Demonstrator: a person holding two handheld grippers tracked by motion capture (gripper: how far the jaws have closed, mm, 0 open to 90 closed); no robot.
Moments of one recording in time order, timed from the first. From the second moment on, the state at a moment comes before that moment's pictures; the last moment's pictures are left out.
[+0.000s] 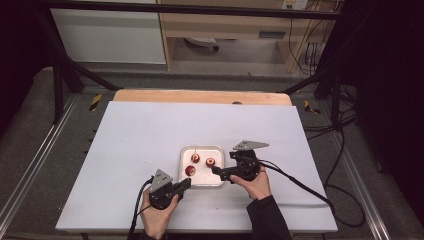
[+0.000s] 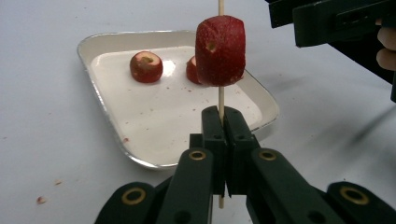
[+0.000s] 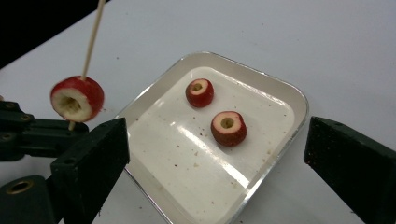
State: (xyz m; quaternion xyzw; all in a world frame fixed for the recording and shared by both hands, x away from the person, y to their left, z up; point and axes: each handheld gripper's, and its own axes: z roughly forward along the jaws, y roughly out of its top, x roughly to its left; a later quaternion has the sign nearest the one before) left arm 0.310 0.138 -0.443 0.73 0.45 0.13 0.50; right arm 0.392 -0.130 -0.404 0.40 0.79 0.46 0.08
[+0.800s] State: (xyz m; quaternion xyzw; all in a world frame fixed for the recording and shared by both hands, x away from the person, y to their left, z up) left arm 0.305 0.164 -0.447 0.74 0.45 0.13 0.49; right arm 0.427 -0.108 -0.393 0.36 0.87 0.33 0.09
